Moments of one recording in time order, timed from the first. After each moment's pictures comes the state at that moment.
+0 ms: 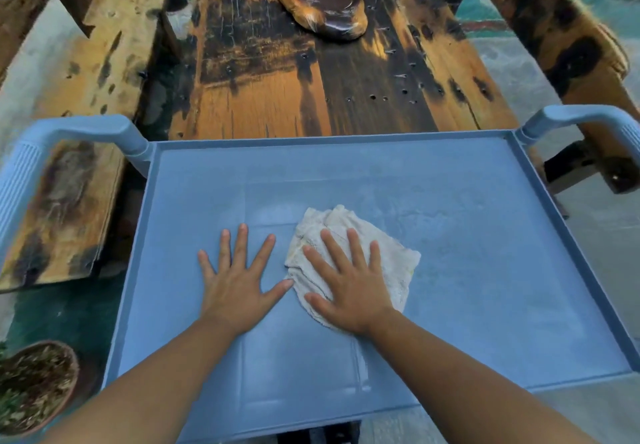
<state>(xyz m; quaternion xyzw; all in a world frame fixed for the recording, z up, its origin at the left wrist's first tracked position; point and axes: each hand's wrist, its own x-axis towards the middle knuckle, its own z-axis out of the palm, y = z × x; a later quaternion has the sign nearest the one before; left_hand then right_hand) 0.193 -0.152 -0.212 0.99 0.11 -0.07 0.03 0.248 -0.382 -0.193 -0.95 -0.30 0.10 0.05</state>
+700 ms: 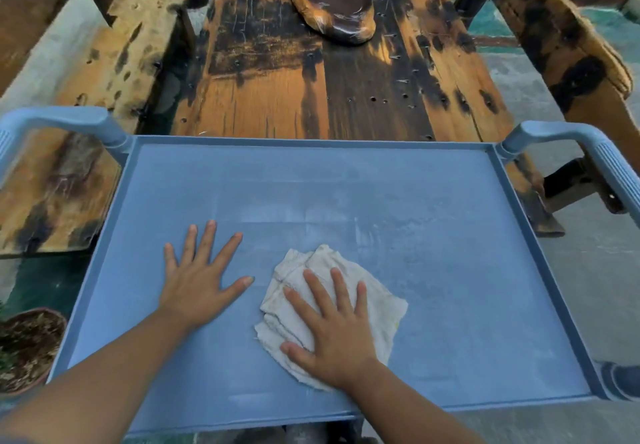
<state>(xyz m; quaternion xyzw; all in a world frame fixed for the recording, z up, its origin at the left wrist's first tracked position) 0.151 -0.143 -0.204 0.99 0.13 -0.08 0.04 0.162 -0.426 -0.187 -0.93 -0.34 0.10 0.06</state>
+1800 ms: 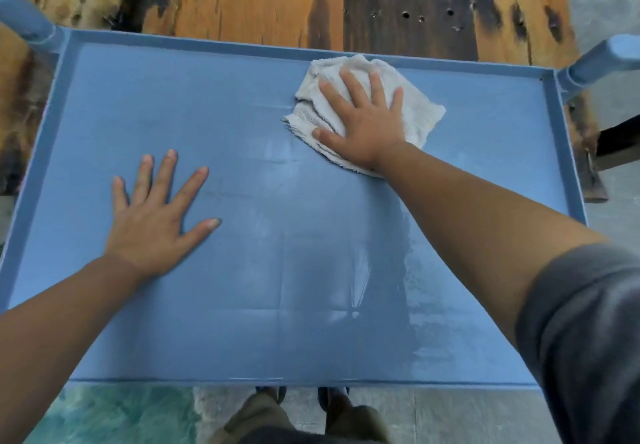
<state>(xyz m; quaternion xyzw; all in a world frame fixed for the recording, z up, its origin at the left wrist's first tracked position) 0.198 -0.106 -0.208 0.99 0.13 -0.08 0.03 0.471 -0.375 -0.198 -0.95 -0.30 0.10 0.03</state>
